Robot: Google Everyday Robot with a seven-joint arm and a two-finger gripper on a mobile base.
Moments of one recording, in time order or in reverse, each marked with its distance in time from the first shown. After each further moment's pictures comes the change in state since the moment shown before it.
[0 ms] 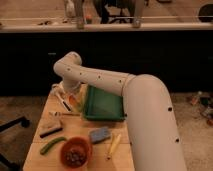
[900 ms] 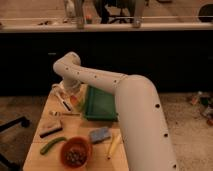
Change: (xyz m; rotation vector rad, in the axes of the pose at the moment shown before) arm 0.014 -0.005 0.017 -0.046 -0.001 -0.014
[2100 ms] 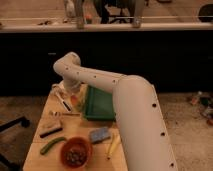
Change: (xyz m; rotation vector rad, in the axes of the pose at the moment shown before) arm 0.003 0.001 0.005 -0.017 -0.004 0.003
